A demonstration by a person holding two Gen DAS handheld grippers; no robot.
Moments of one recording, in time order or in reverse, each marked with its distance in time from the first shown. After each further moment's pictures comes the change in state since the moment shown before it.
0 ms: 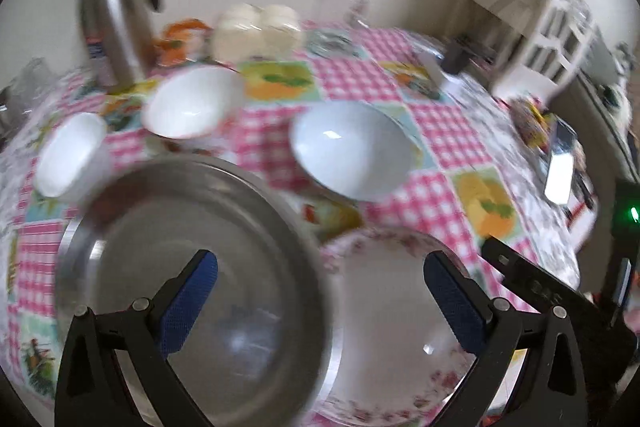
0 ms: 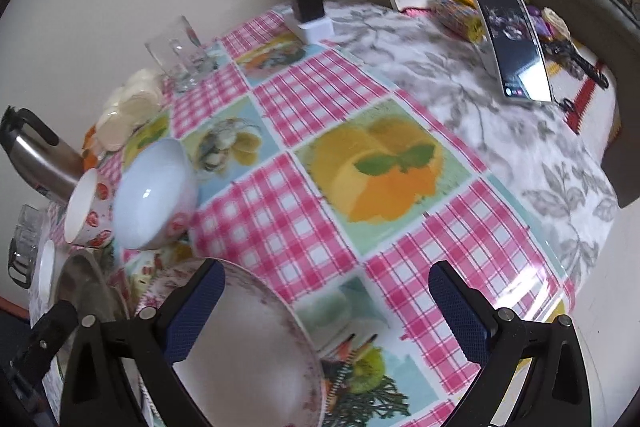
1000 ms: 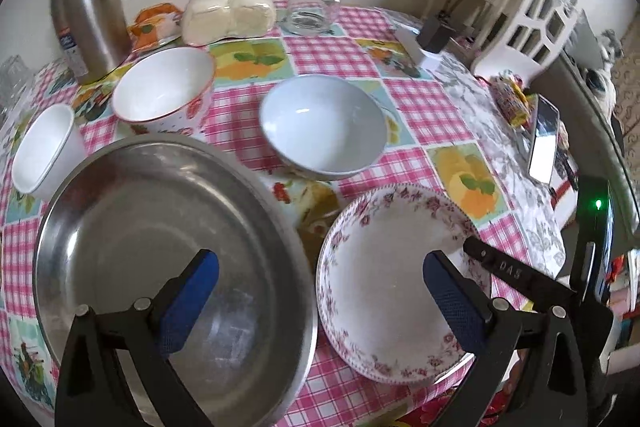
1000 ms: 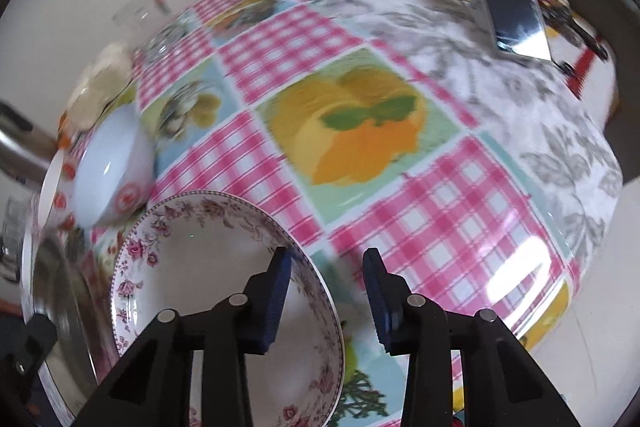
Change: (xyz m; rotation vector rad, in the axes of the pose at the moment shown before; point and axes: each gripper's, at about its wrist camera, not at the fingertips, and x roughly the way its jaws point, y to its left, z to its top) left arm 0.006 -0.012 -0.001 0.028 0.055 -0.056; right arm 0.026 -0.025 -0.007 0.061 0.102 -0.040
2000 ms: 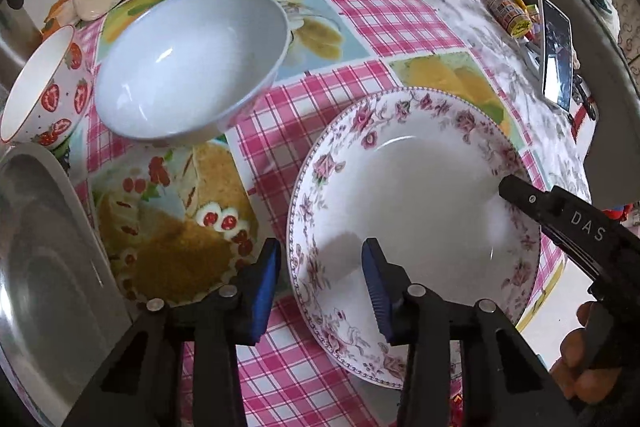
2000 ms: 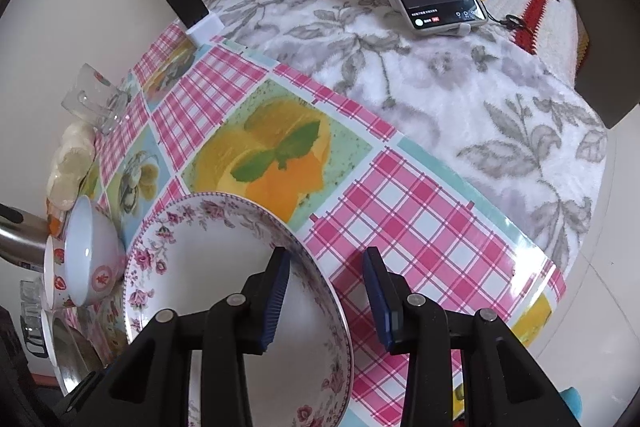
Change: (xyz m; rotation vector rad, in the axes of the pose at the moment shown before) left arm 0.093 -0.066 0.002 0.139 0.246 0.011; right arm -0.003 -0.049 0.019 0.190 -0.025 0.004
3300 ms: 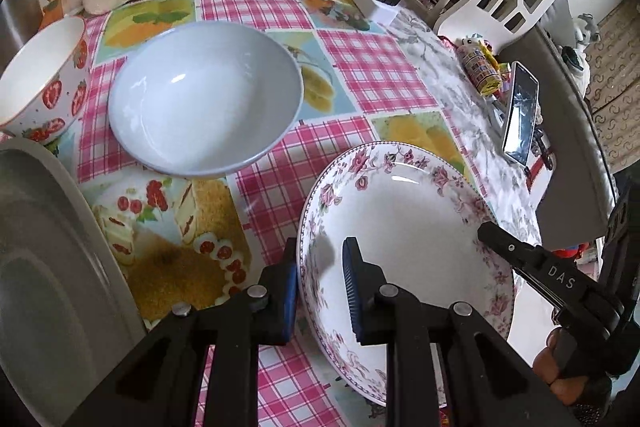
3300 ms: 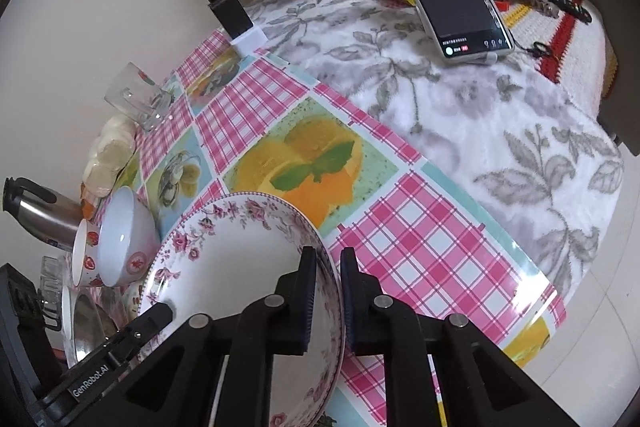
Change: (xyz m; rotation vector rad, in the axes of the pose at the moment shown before) left arm -0.026 0.026 0.008 -0.093 -0.135 -0.180; right arm -0.022 -0.002 0.002 -0.075 -0.050 0.132
